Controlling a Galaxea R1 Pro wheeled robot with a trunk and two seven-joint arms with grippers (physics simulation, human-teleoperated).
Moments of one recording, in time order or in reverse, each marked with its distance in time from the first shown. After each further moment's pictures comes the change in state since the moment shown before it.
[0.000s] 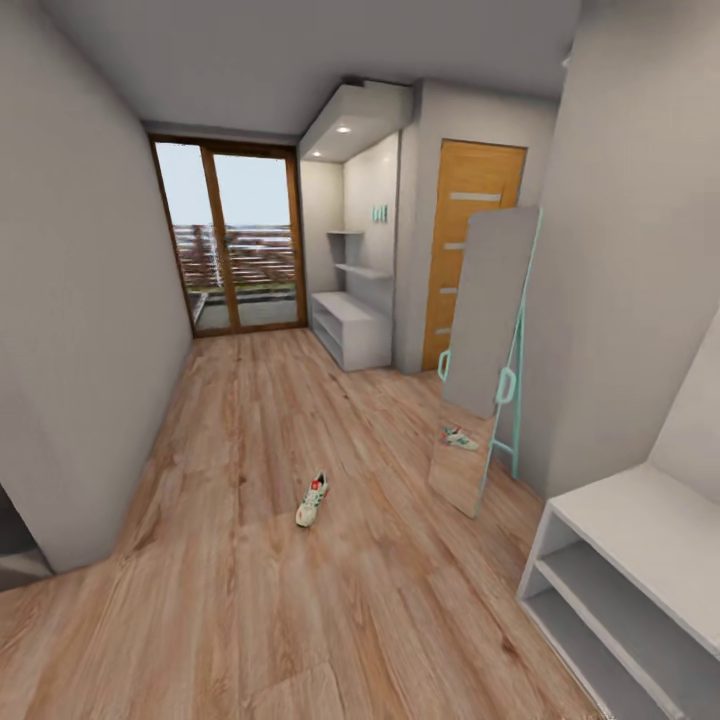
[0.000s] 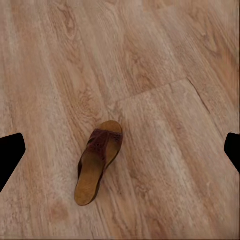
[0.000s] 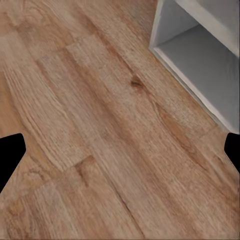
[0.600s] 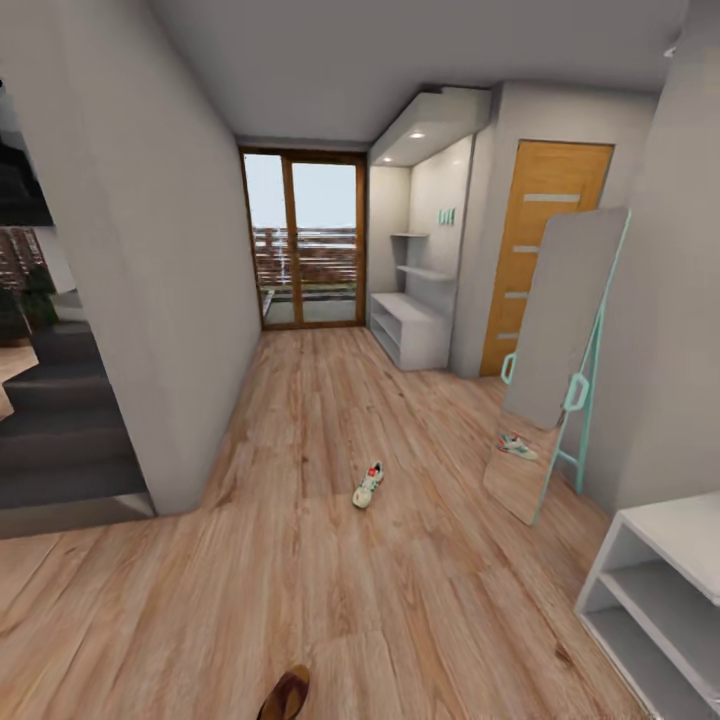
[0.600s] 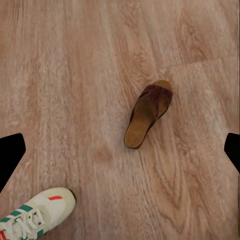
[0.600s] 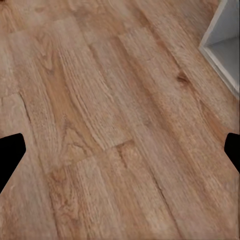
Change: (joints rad) left arm 0.000 0.000 0.002 0.000 -0.002 -0.001 0.000; right arm 0.000 0.000 0.000 0.000 0.000 0.000 0.000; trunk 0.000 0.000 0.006
